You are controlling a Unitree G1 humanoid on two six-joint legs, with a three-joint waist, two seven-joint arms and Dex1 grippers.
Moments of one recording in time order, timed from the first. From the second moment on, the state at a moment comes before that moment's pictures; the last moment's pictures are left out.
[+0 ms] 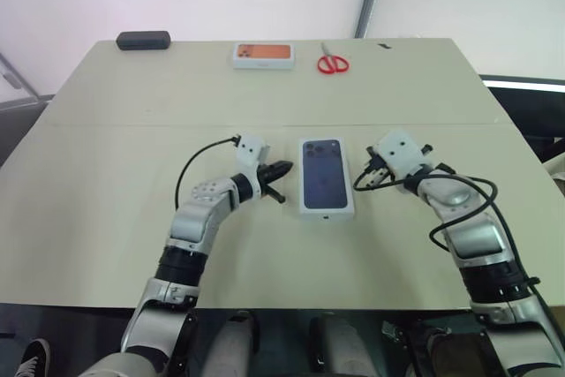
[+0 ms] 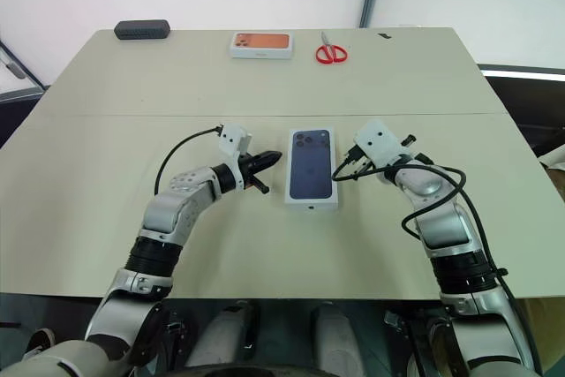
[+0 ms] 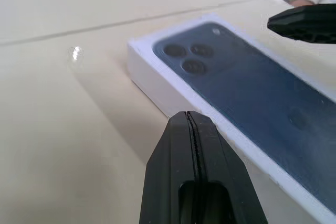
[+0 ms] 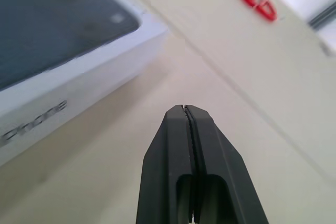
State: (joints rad) left arm -0.56 0.15 -0.06 0.16 -0.27 0.52 -0.61; right arm -0.43 -0.57 0.06 -0.04 -0.10 0.39 0.50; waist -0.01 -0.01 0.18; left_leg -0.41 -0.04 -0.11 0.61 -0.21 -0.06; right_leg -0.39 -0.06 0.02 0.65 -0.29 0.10
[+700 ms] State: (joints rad) left arm -0.55 0.10 -0.16 0.20 -0.23 0.47 -0.61; right arm -0.35 -0.61 0.17 -0.12 -0.10 0.38 0.61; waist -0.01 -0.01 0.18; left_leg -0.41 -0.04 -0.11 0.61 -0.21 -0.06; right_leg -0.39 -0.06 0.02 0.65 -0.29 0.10
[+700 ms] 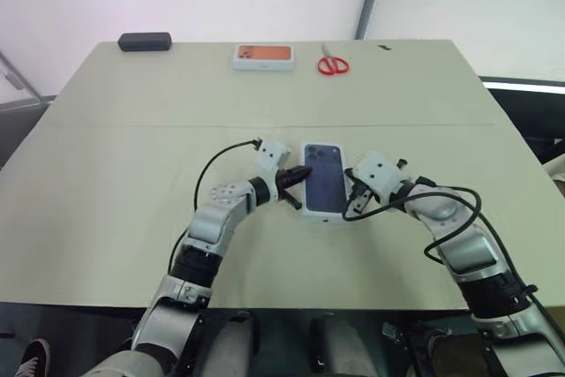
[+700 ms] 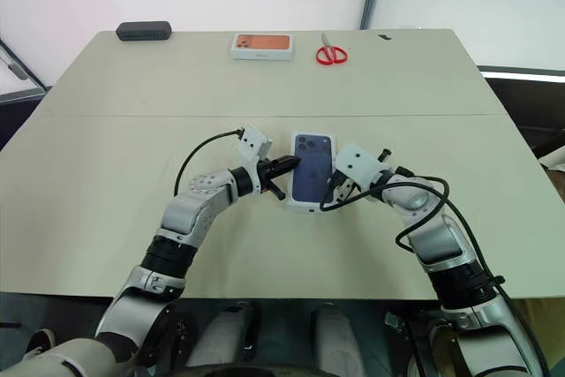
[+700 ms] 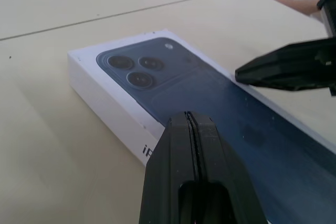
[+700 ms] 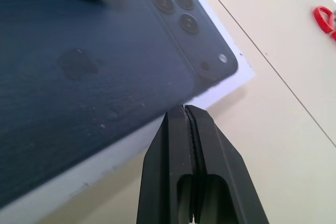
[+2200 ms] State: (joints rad) left arm -0.35 0.53 0.15 0.07 -0.41 0.40 -0.87; right arm -0.25 -0.70 -0.06 -0.12 0.31 0.36 0.94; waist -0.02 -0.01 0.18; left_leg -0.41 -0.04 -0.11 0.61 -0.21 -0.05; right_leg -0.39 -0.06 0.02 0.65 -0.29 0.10
